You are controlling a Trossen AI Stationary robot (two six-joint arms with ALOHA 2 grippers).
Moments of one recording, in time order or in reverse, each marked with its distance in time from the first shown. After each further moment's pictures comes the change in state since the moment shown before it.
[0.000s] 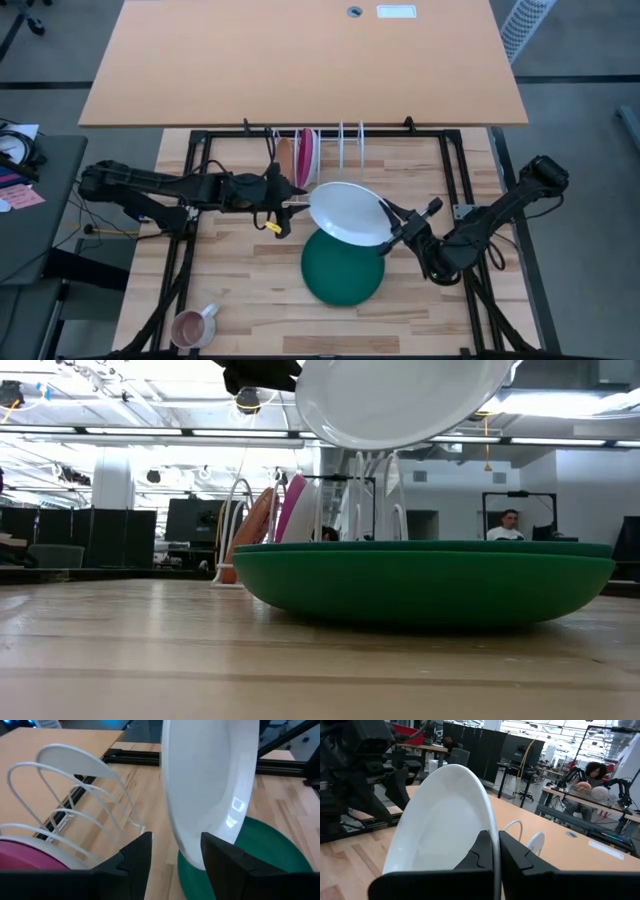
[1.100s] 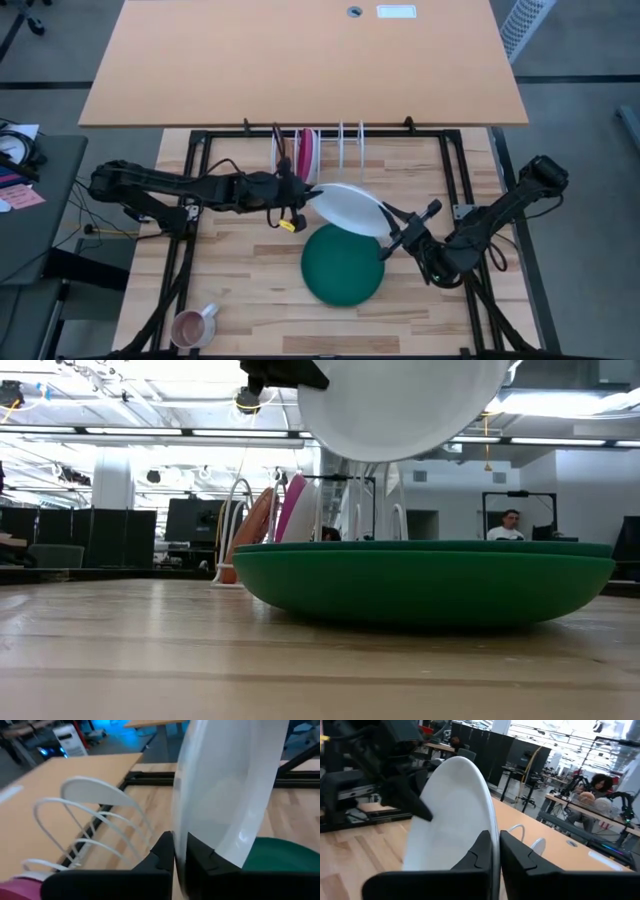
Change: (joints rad) left arm 0.018 0.109 0.024 0.166 -0.080 0.130; right arm 0.010 0.000 0.001 0.007 -0.016 -0.085
